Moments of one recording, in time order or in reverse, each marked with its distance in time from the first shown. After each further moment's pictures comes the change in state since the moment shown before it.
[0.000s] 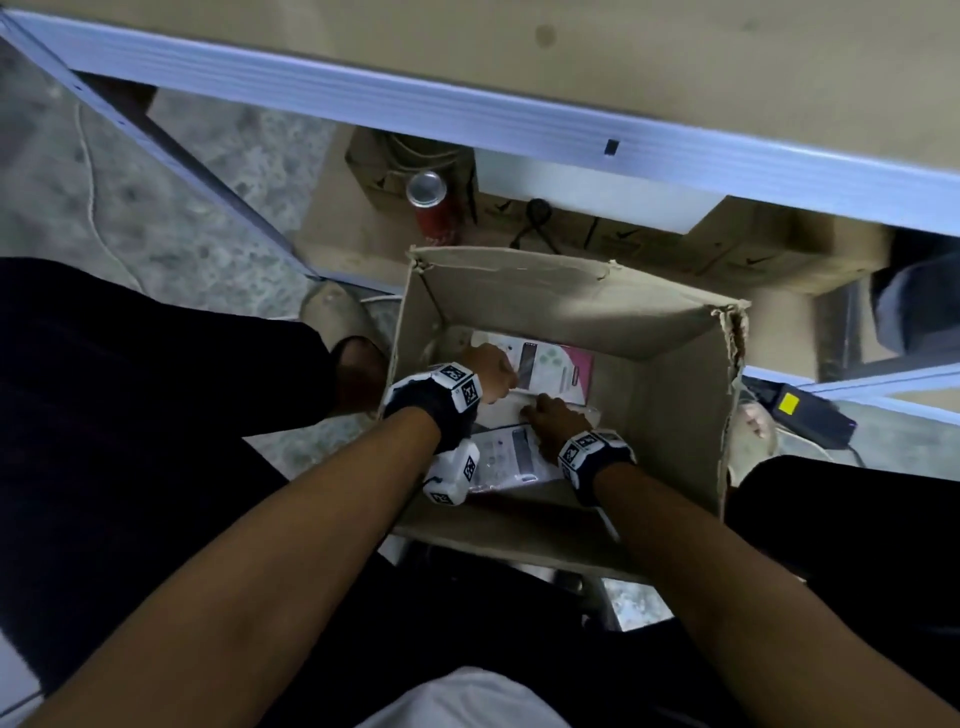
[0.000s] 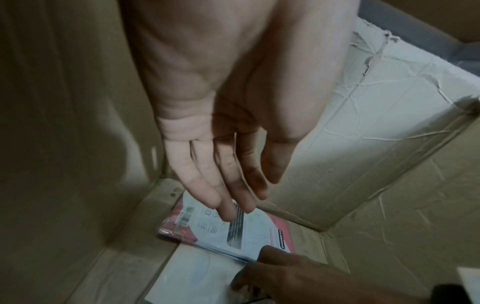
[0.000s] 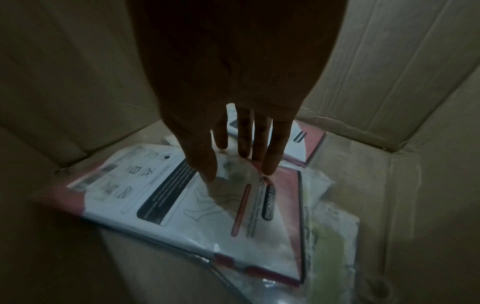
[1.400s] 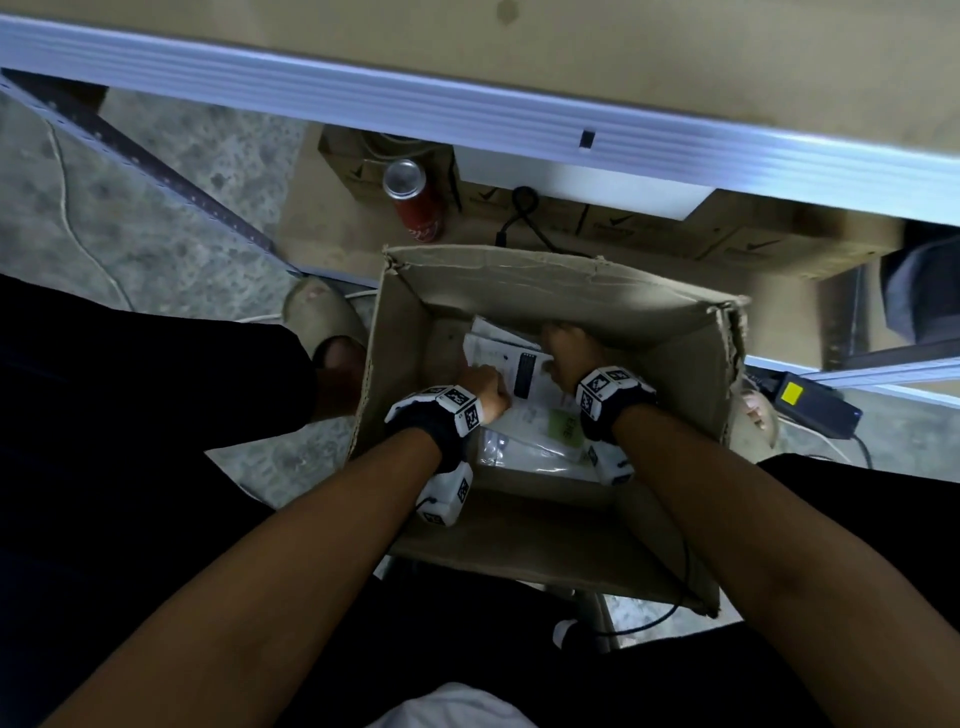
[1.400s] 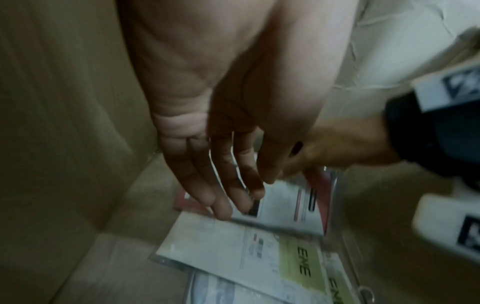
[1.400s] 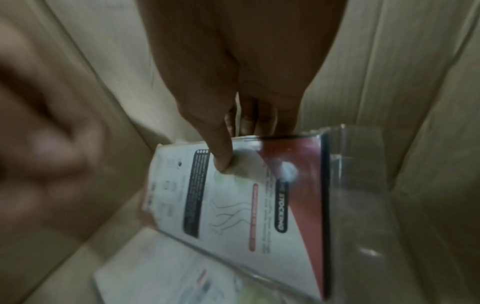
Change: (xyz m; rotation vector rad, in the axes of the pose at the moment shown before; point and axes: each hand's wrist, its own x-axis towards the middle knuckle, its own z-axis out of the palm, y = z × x) left_hand 0.018 -0.010 0.030 0.249 -0.042 0.027; right_hand 0.024 0.039 -0.067 0.264 0.324 0.121
